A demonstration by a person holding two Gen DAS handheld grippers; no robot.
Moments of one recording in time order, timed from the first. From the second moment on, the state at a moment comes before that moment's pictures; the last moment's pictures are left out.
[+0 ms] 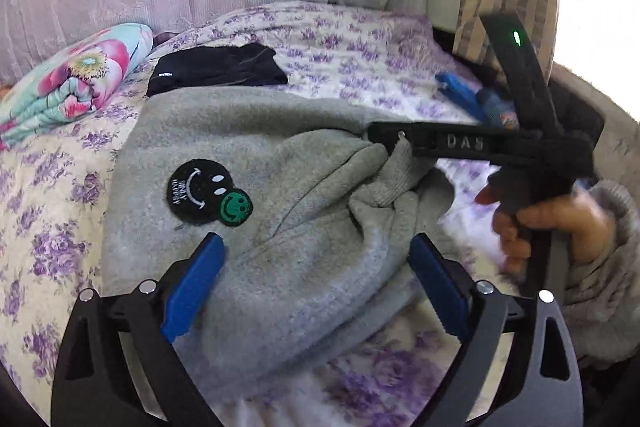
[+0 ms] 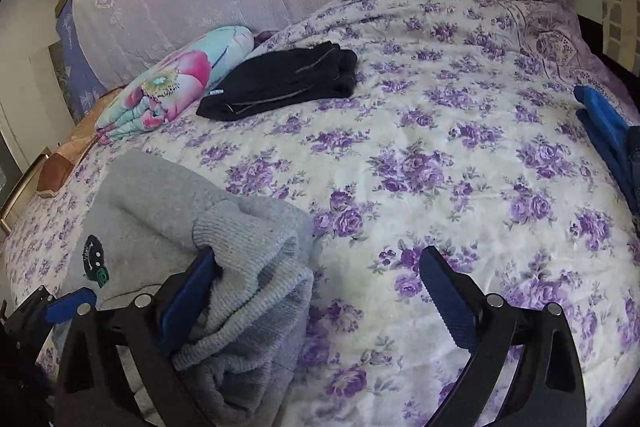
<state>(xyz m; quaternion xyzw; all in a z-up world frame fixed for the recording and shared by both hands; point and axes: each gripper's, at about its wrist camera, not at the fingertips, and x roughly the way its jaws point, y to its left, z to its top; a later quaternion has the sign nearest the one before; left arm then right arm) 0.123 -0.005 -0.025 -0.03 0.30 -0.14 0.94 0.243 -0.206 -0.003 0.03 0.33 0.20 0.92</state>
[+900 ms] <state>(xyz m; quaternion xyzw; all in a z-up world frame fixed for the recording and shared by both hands) 0.105 0.087 -0.026 -0.13 0.32 -0.05 0.94 0.175 -0.244 -0.025 0.21 0.40 0.32 0.83</state>
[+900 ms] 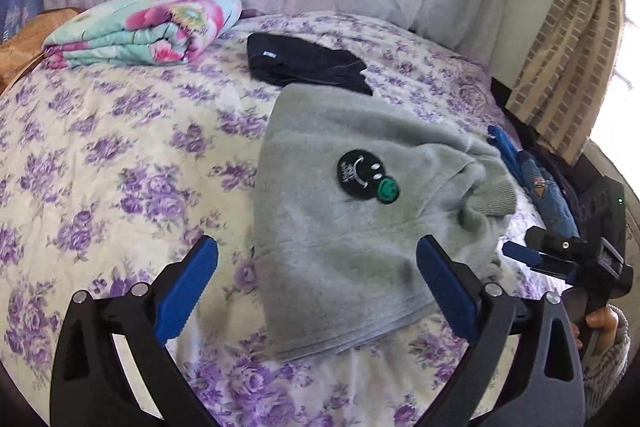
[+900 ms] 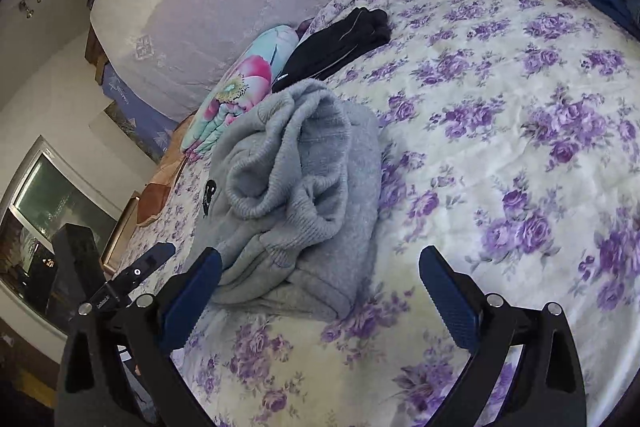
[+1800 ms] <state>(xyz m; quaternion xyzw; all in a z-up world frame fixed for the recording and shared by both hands) 0.178 0.110 -0.081 -0.26 0.41 -0.15 0.86 0.262 -0.201 -0.046 0.26 0.46 0.37 0.77</state>
